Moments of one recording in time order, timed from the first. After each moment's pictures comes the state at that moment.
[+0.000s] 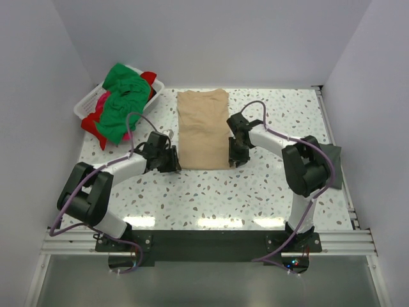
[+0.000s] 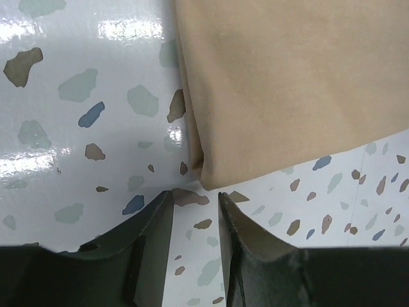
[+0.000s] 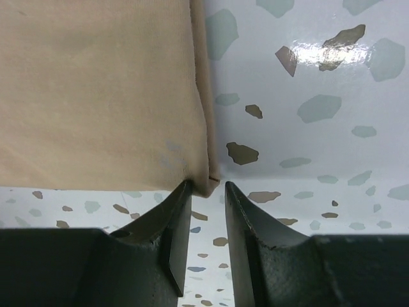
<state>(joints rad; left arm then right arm) -0.40 1.54 0.76 -0.18 0.14 -0.49 0.49 1.91 1.33 -0.75 -0.01 0.56</state>
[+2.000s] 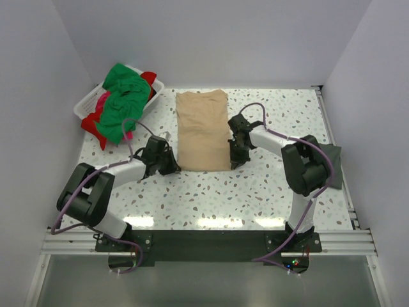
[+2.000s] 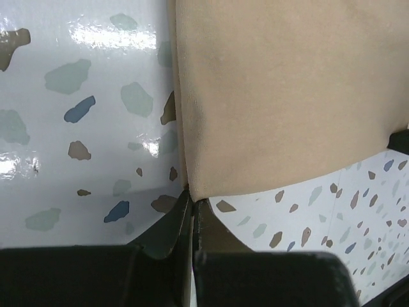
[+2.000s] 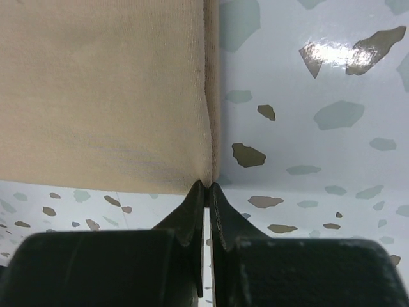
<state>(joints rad) -0.40 1.54 0.67 -0.01 0.15 -0.63 0.48 1.92 1.30 -0.72 -0.08 0.47</state>
